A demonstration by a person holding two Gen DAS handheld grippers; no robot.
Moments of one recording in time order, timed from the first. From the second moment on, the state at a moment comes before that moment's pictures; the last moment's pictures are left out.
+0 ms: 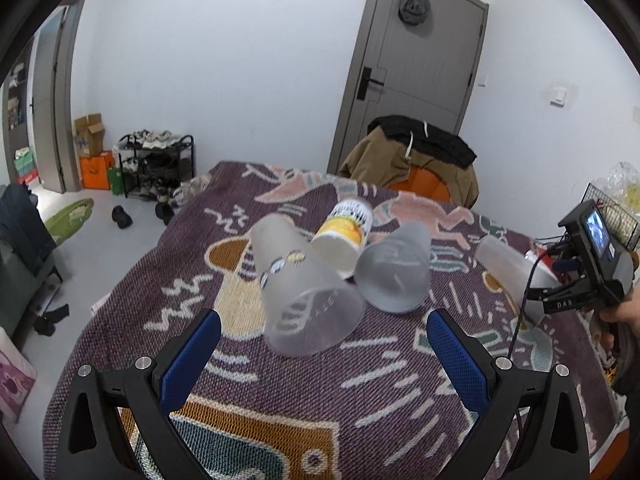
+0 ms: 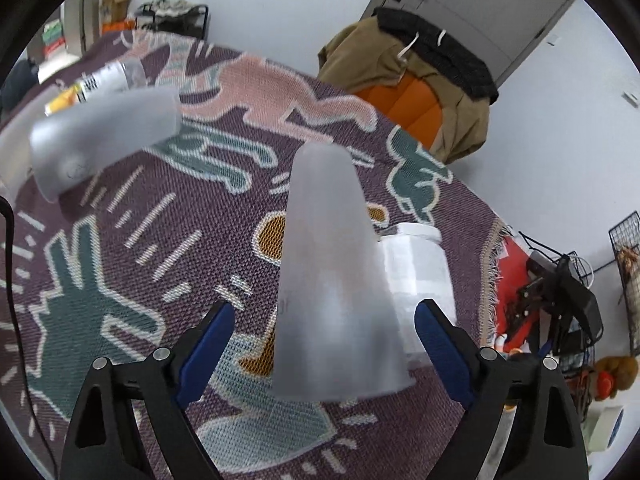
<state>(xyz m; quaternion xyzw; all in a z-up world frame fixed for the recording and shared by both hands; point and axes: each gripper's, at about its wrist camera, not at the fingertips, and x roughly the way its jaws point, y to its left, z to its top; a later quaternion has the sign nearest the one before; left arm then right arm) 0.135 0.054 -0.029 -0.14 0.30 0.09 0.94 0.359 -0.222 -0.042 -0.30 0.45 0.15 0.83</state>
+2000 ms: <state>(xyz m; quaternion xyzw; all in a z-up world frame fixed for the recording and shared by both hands) 0.060 0.090 -0.054 -0.18 0.32 0.05 0.93 0.151 -0.204 0.015 -0.01 0.45 0.30 0.84</state>
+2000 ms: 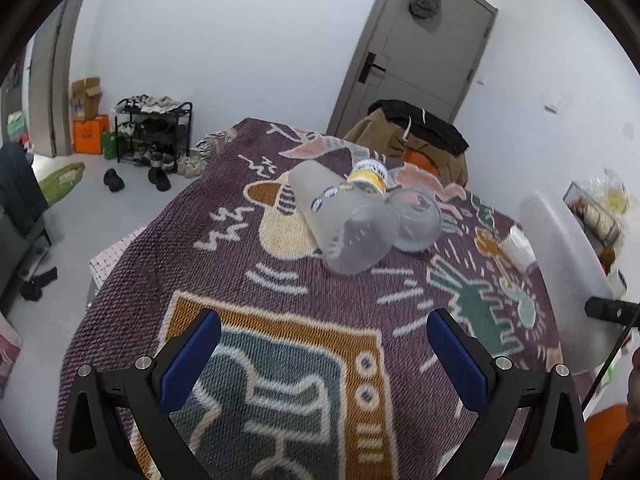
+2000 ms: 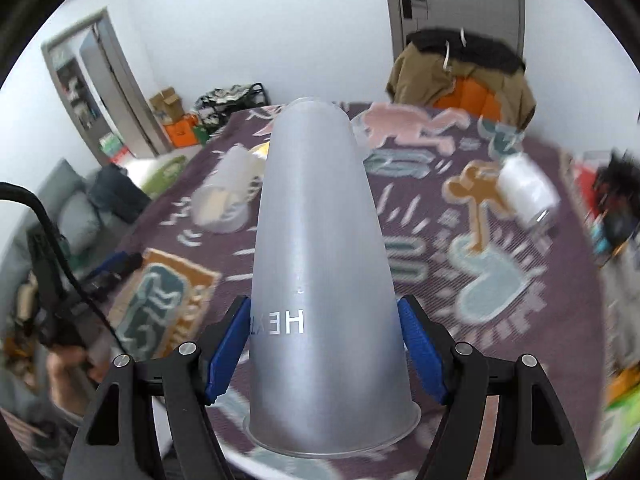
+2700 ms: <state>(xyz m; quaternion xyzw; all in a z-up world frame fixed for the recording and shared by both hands) 0.043 0.098 -0.088 -0.17 0.36 0.06 0.91 0.133 -0.174 -0.072 0.07 0.52 0.30 0.80</state>
